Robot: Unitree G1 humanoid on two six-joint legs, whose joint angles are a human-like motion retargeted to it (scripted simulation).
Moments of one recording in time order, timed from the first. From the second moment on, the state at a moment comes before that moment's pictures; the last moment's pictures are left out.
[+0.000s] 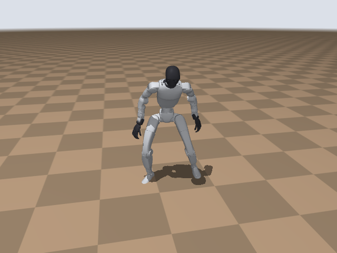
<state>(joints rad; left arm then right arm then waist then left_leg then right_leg) 0.09 0.47 -0.31 1.01 0.09 -0.18 0.32 -0.06 -0.43 0.42 0.89 0.02 -0.12 -0.48 0.12 -0.10 0.52 -0.65 0.32 -0.04 1.00 -0.35 -0.09 -0.66 -0.32 -0.27 0.83 -0.32 -0.06</state>
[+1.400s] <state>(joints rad) -0.11 0.66 -0.64 1.00 0.52 -0.12 0.44 0.20 -0.45 0.34 0.86 -0.06 -0.14 -0.41 0.03 -0.11 0.52 -0.59 0.24 0.07 0.92 -0.45 0.01 -0.68 -0.23 -0.21 1.06 -0.21 0.05</state>
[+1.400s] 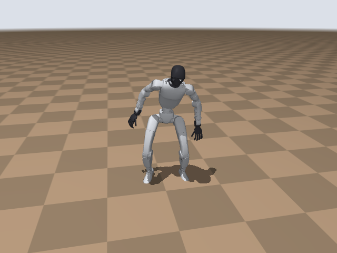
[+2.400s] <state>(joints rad) 0.05 0.51 -0.37 0.99 0.27 -0.09 0.36 -0.36 -0.62 0.55 0.92 -0.11 -0.08 -0.51 0.05 -0.05 0.52 -0.79 0.30 0.01 1.38 -0.52 -0.01 -0.69 -0.28 0.00 0.84 -0.26 -0.03</state>
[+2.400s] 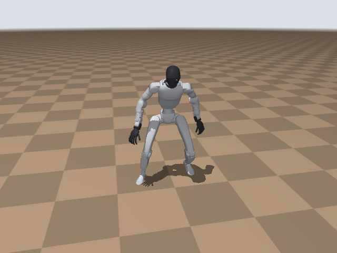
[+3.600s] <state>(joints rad) 0.11 0.35 -0.13 1.05 0.10 -0.10 0.40 -0.01 -0.61 0.11 0.84 0.19 -0.14 -0.43 0.00 -0.04 0.52 -0.59 0.42 0.21 1.02 -0.50 -0.04 -0.67 -0.25 -0.01 0.60 -0.12 0.05</state>
